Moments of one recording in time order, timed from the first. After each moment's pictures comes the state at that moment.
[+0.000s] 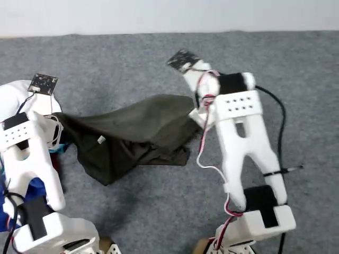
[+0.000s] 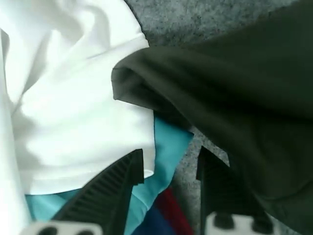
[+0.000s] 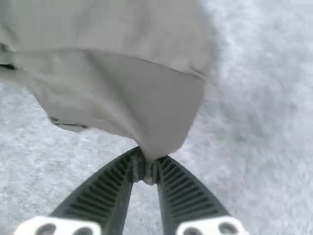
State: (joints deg) left arm -30.1 -0.7 22.9 62.6 -26.1; right arm -12.0 1.8 -8.5 88.3 32.1
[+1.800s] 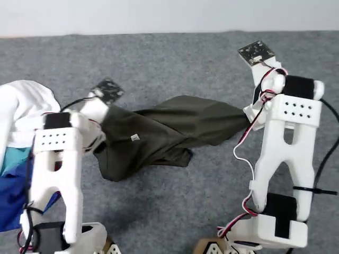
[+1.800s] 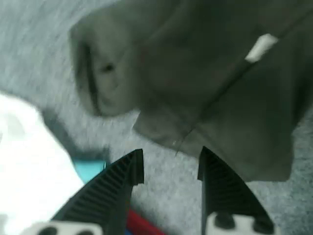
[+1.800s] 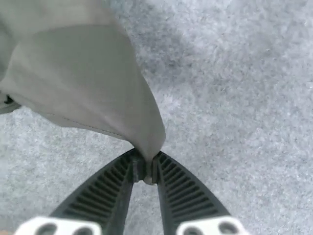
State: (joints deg) left arm -8.0 -15.7 29.2 72.9 -39.3; right arm 8.1 -1.8 -8.5 92.0 34.4
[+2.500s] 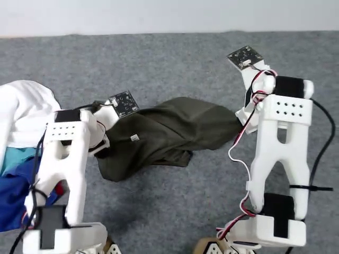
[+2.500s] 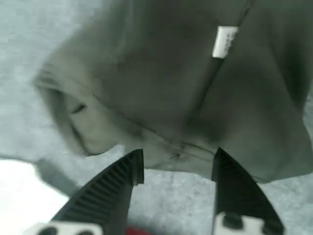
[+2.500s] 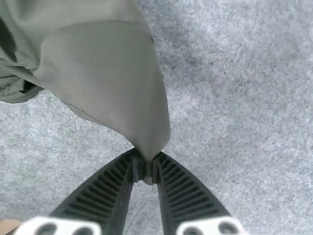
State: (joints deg) left arm -7.3 -5.7 29.2 67.6 -54.3; right arm 5.2 -1.9 -6.3 92.5 34.4
